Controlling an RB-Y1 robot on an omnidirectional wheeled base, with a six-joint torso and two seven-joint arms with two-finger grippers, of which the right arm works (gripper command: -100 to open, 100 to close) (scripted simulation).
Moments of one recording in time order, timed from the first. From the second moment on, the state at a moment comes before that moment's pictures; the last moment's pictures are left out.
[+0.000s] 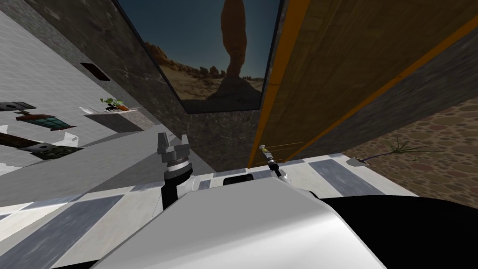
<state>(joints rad) -0.04 -0.24 -0.35 -0.61 0.42 -0.96 0.98</state>
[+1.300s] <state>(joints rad) -0.05 -0.25 -0.28 -0.61 0.30 -0.95 0.69</state>
